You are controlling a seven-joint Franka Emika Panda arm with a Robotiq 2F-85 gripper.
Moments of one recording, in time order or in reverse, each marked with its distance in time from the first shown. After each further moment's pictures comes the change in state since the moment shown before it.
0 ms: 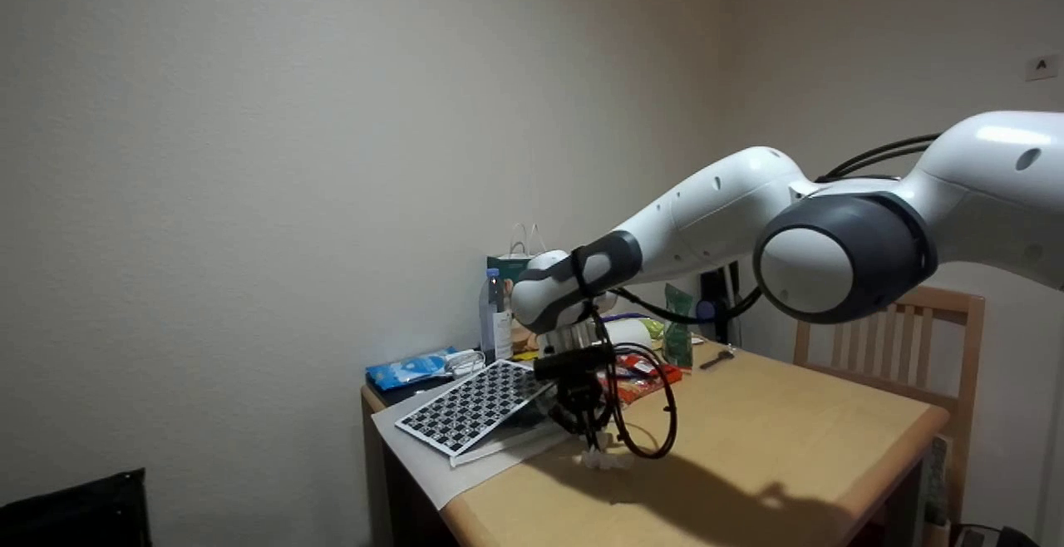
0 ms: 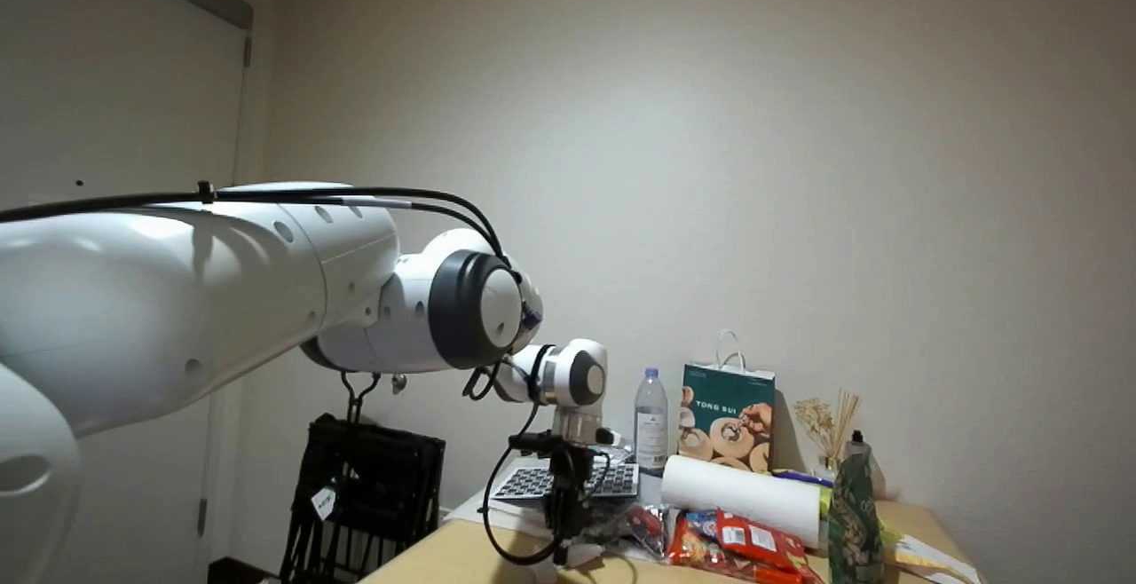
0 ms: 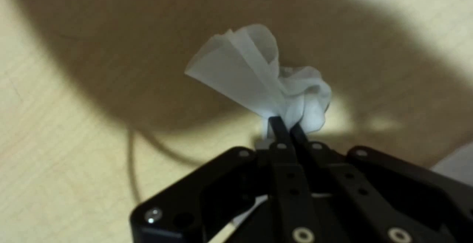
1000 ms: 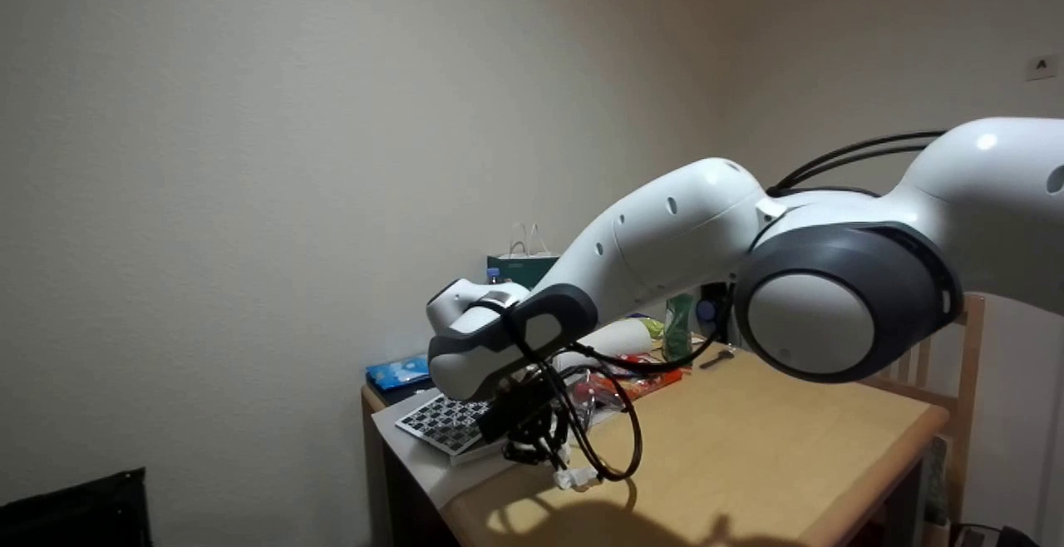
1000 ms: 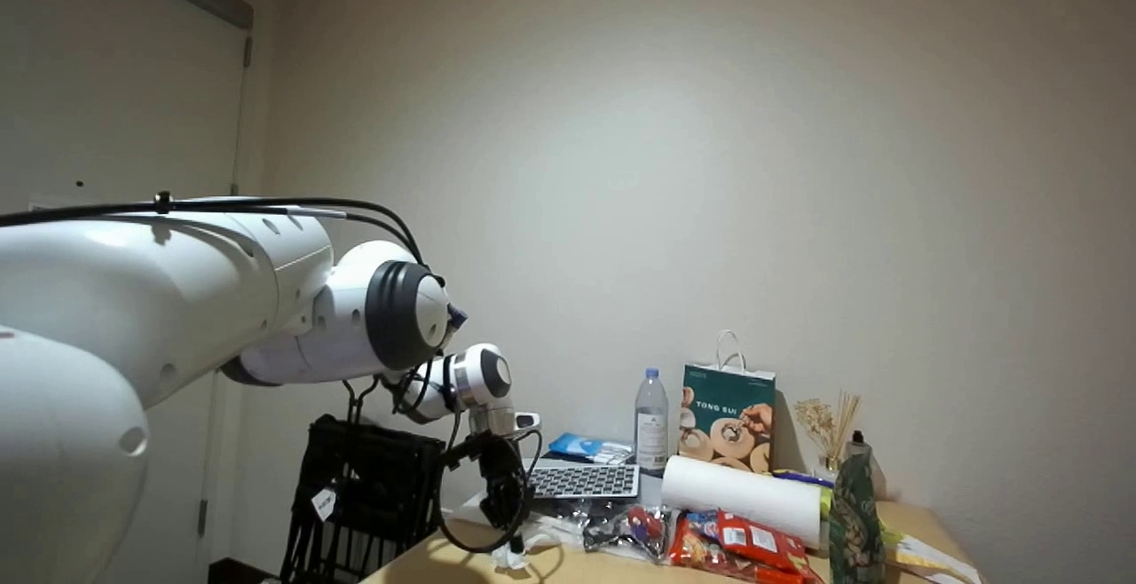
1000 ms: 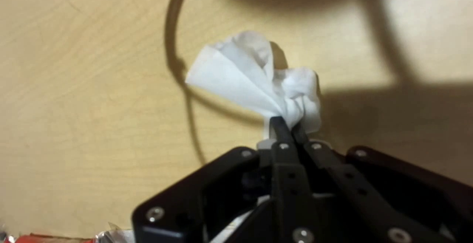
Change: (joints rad) arm 0.265 0.037 -0.071 0.023 -0.268 -0.015 0.001
